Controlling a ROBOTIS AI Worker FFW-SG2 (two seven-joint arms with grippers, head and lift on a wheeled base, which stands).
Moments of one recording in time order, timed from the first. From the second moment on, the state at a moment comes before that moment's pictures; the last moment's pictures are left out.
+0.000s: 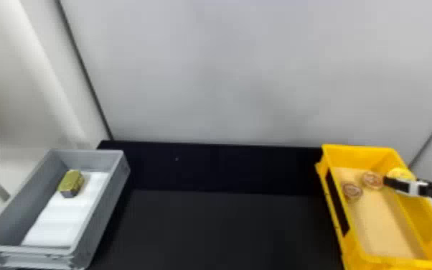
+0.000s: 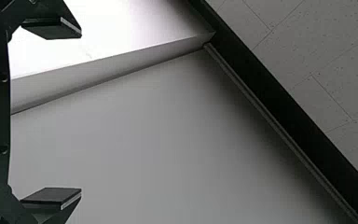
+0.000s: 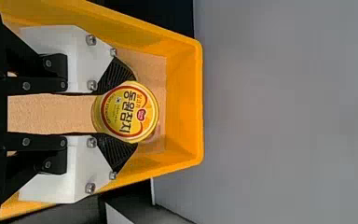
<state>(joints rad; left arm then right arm) -0.34 0.40 0.04 -2.35 -0.33 0.35 0.09 -0.24 -0.29 -0.38 -1.46 0.14 0.89 0.50</state>
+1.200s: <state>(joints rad) -0.35 0.39 0.03 -2.34 -0.33 0.34 0.08 -0.25 -0.36 -0.29 -1.11 -0.04 0.82 0.41</state>
